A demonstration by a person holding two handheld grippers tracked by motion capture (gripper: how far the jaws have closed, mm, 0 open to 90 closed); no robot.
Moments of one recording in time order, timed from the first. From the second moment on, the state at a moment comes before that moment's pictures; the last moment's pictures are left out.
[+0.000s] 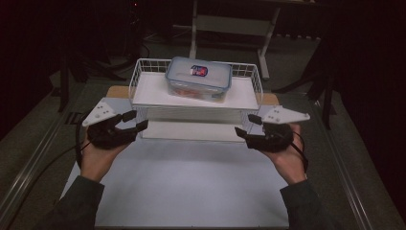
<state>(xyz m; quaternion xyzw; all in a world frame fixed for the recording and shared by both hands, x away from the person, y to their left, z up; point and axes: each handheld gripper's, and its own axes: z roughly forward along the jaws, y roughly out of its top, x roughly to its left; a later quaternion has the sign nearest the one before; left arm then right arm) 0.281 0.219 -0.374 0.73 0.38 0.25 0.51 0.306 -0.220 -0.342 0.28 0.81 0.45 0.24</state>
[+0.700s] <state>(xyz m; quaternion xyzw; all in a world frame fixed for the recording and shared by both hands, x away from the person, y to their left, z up) 0.210 0.258 -0.436 0.71 0.41 0.27 0.50 0.241 -0.269 -0.408 0.33 0.77 0.49 0.23</state>
